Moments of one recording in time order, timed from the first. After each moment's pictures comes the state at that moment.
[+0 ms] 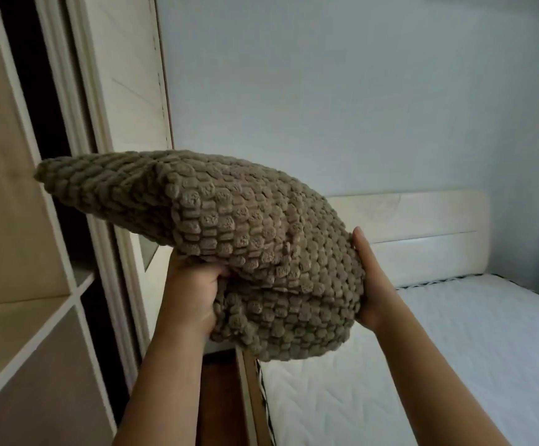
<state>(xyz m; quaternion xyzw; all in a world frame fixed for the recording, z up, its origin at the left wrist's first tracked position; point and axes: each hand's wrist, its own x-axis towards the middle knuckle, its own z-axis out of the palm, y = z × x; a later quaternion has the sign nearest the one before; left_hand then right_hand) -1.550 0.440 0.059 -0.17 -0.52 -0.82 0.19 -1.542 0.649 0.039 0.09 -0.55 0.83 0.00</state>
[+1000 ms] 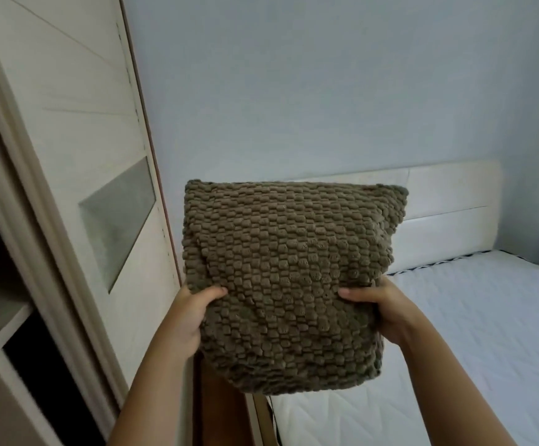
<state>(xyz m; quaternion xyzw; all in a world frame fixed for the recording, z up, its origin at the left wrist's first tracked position) -1.746 0.423 -0.036 -0.02 -0.59 -0.80 -0.06 -1.677 0.689 -0.022 -0.05 -0.61 0.79 0.03</state>
